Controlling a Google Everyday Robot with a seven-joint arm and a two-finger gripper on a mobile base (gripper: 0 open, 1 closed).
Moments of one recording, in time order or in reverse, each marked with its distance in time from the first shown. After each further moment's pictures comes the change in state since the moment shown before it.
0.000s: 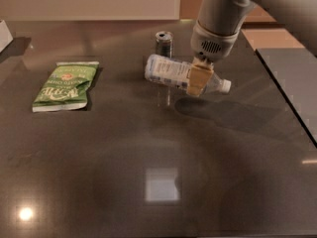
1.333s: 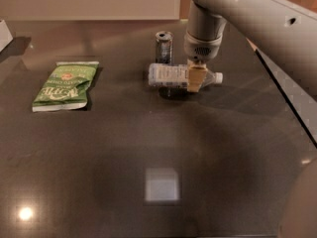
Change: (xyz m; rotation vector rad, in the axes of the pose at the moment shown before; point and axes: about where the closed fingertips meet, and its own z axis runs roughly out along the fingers) arm -0.007 -0.065 0.054 0.027 0.082 -0.203
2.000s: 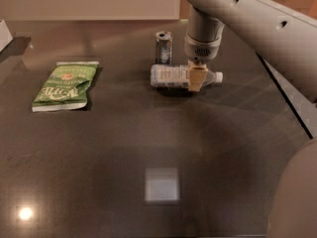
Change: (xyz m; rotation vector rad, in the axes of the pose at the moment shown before) arm 0.006 -0.013 0.013 0.007 0.020 -0.016
